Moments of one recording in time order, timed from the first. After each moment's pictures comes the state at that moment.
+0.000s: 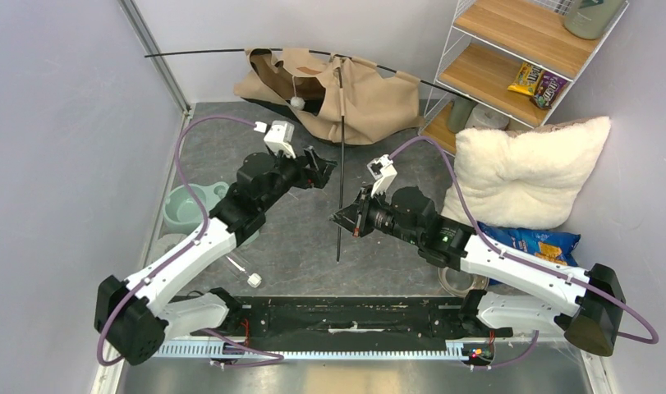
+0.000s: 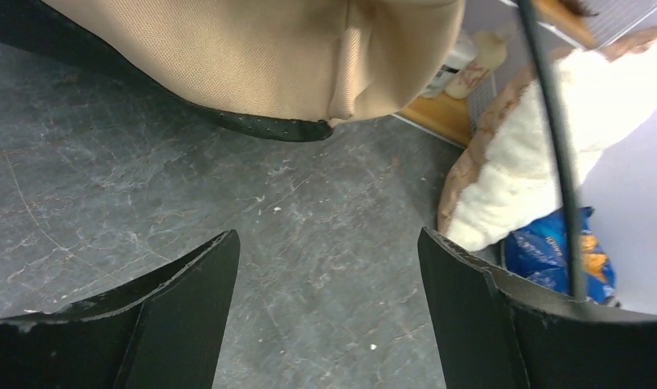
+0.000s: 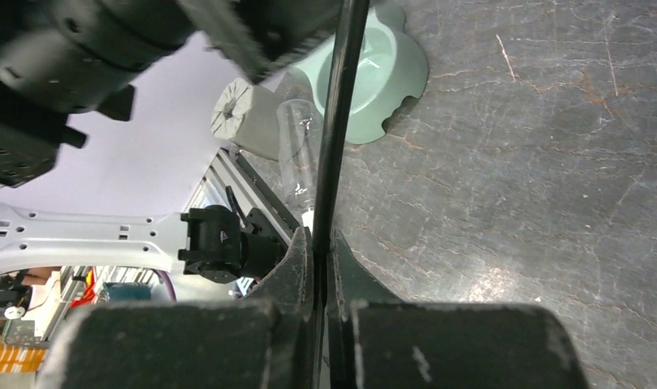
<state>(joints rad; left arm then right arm) -0.62 1.08 0.87 0.09 -0.02 -0.44 0.98 1.09 0.83 0.05 -0.01 0.70</state>
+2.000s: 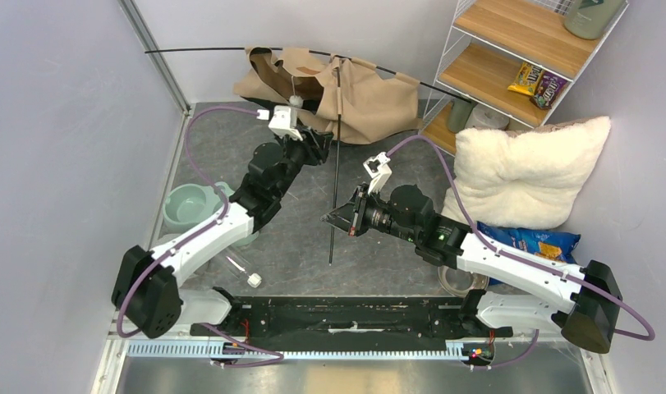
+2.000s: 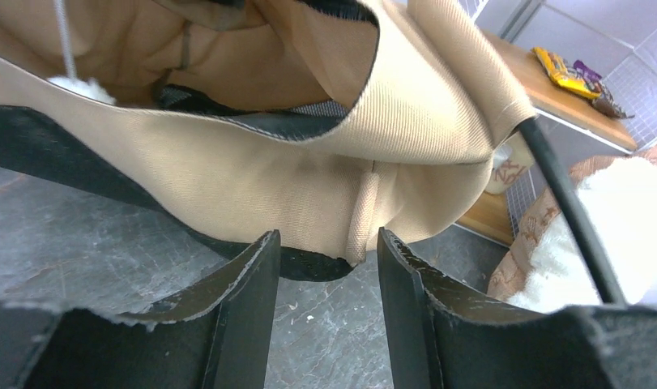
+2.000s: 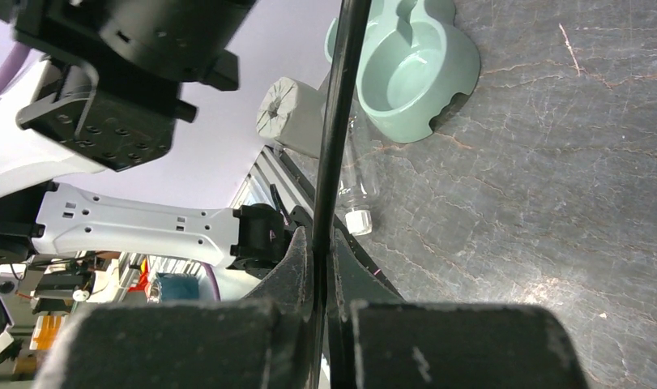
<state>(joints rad) -0.62 1.33 0.92 0.45 -0.16 -0.34 0.98 1.12 0.84 0.11 -0.08 0.79</state>
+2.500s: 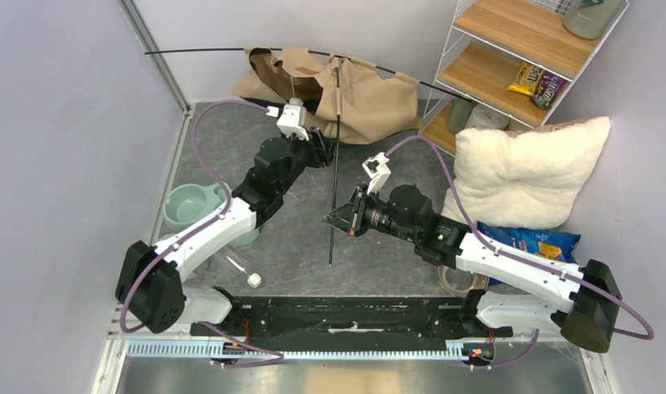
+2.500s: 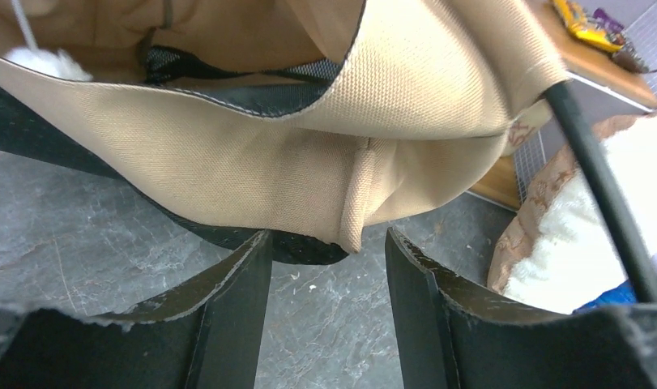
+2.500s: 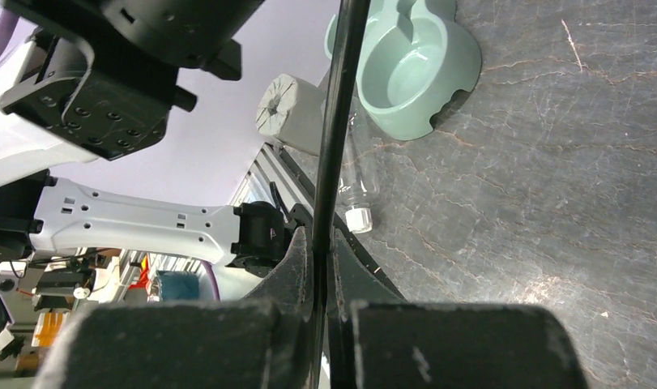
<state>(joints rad) -0.62 1.31 0.96 0.32 -0.13 -0.33 0.98 1.13 0.84 0.11 -0.09 0.79</state>
